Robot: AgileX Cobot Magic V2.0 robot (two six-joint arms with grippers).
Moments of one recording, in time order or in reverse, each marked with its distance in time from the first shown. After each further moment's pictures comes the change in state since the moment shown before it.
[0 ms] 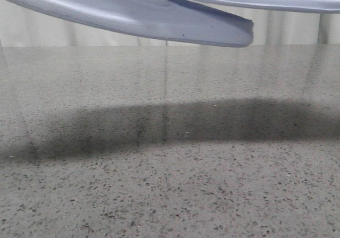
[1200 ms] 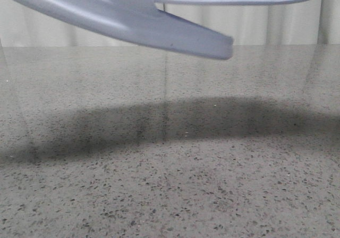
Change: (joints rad) left arm 0.008 -0.004 -0.002 -0.015 0.033 0.006; right arm 0.243 0.107 0.010 -0.259 -0.286 -0.011
